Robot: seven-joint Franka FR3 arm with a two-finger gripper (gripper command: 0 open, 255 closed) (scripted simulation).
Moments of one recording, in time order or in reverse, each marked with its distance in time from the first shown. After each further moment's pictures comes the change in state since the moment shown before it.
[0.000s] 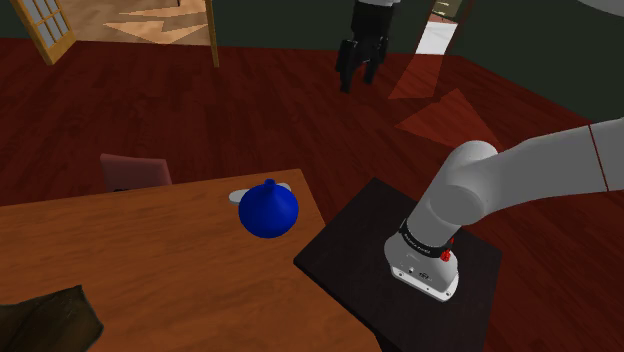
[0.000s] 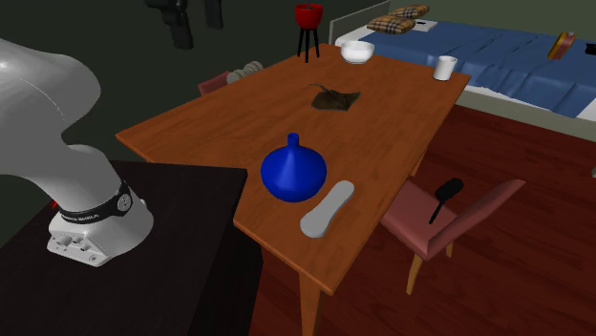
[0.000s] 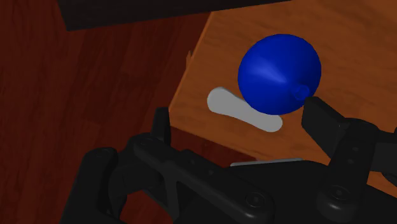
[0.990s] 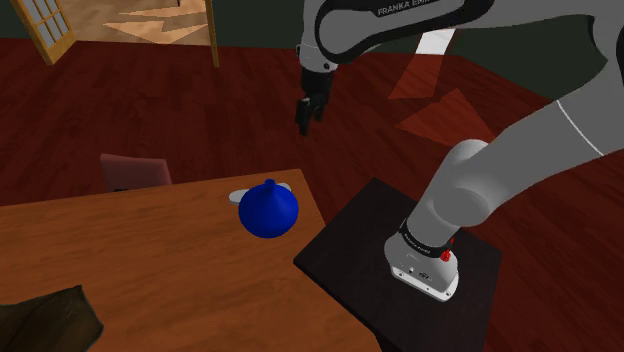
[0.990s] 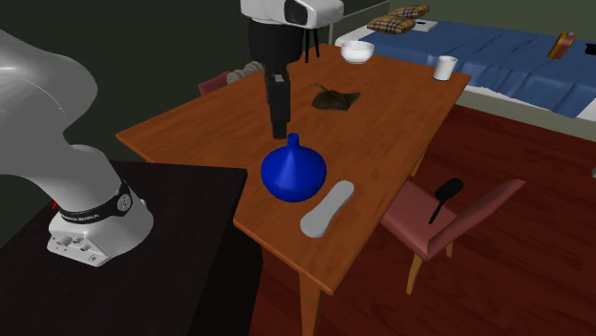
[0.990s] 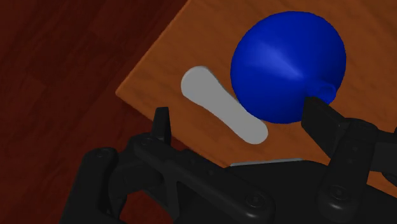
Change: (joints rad) arm 0.080 0.300 -0.009 -0.158 -0.013 0.470 -0.233
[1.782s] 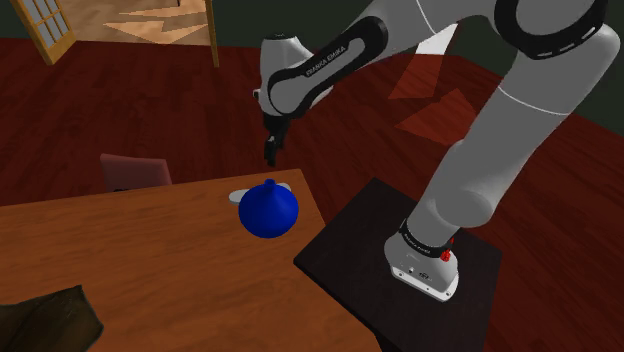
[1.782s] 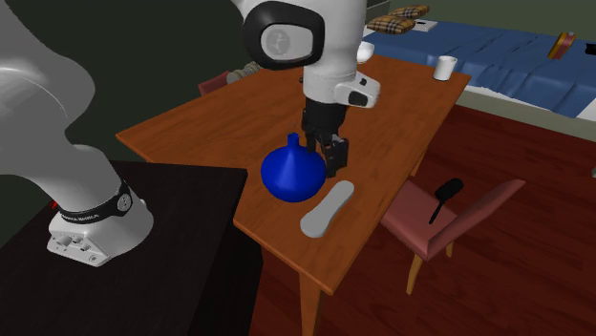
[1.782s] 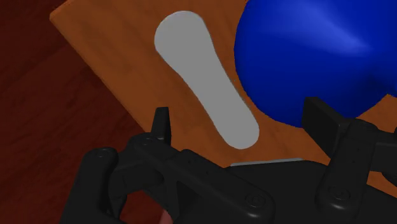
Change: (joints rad) arm 0.059 0.436 0.021 0.077 -0.012 0.374 -0.196
